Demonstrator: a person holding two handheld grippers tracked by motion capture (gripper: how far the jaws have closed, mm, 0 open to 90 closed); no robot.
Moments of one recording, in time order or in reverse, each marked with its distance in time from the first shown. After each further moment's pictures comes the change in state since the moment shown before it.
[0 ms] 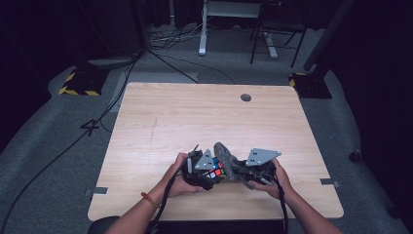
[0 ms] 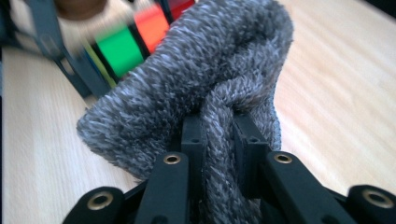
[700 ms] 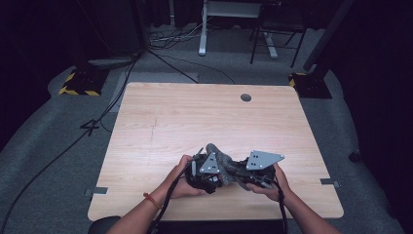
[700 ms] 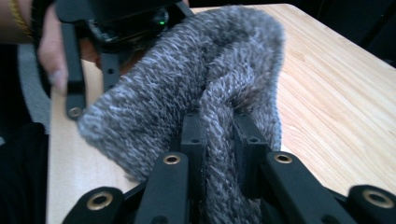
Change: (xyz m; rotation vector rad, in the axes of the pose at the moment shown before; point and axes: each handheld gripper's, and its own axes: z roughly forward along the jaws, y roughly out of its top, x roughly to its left) left arm -0.009 0.002 0.013 0.048 -0.024 0.043; right arm 0.017 0.020 -0.011 -0.123 0.024 -0.059
